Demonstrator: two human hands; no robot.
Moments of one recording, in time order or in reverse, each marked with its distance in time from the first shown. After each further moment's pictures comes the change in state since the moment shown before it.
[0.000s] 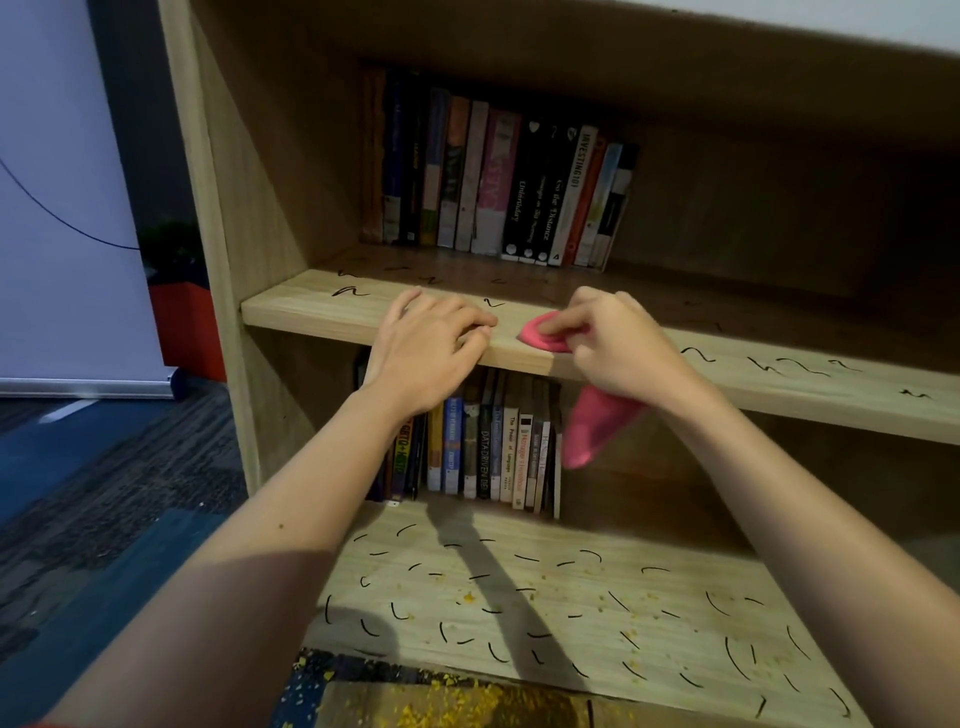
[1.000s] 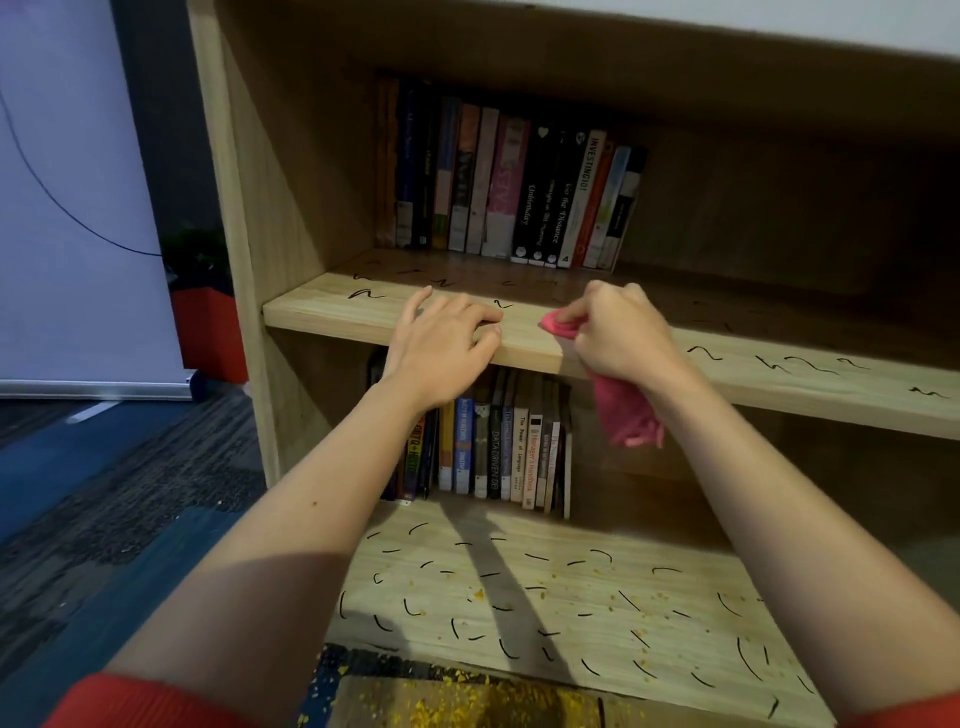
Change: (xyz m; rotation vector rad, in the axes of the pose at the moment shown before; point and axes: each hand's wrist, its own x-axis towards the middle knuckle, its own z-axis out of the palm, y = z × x) left_hand 0.003 0.004 -0.002 0.045 -0.064 -0.057; right_hand 0.011 -0.005 0.003 -0.045 0.022 0.110
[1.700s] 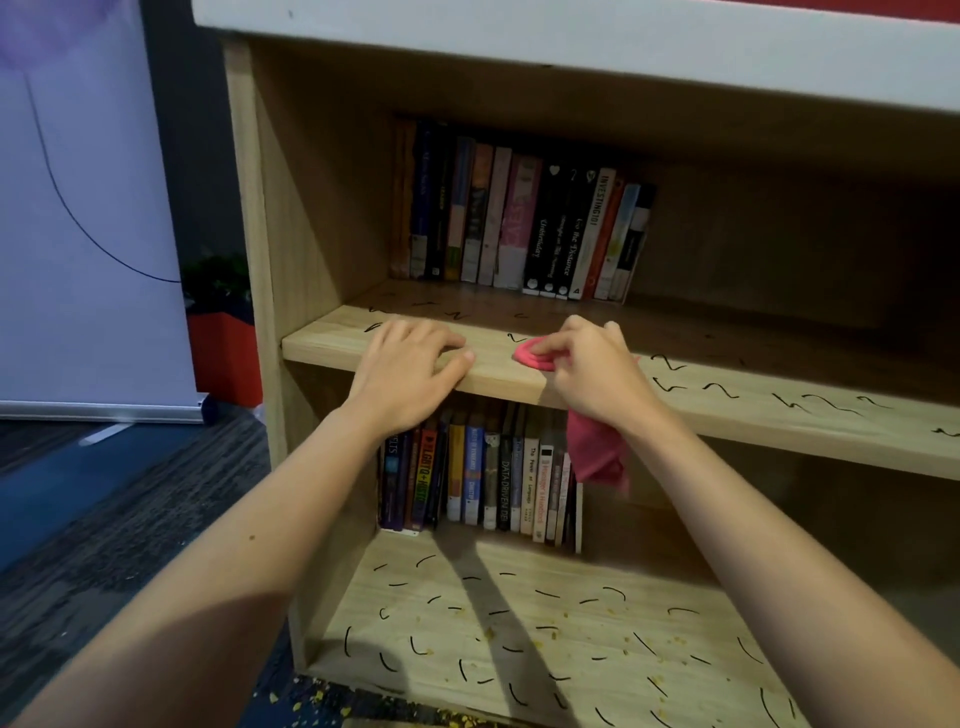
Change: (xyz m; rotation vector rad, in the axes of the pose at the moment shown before) left_hand -0.004 -0.038 -0.017 0.001 0.020 -0.032; right_hand 0.013 -0.011 0.024 0.098 0.058 -0.088
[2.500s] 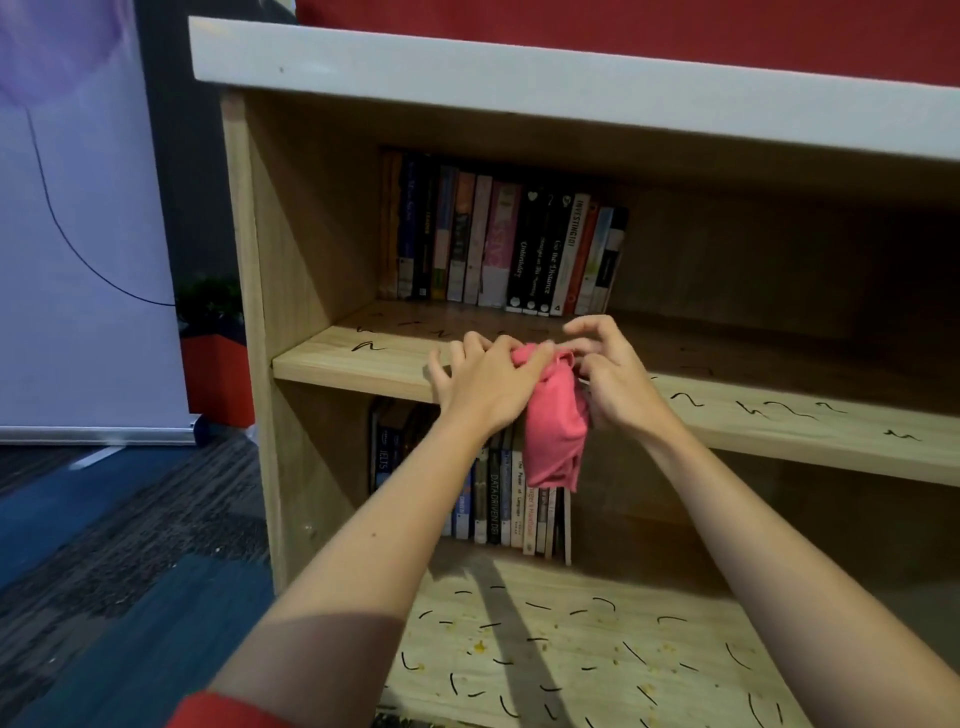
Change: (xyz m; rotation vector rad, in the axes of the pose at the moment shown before) left_hand 0.020 0.088 0.018 -0.144 -0.142 -0.271; right_hand -0.008 0.033 -0.016 0.807 0.003 0.149
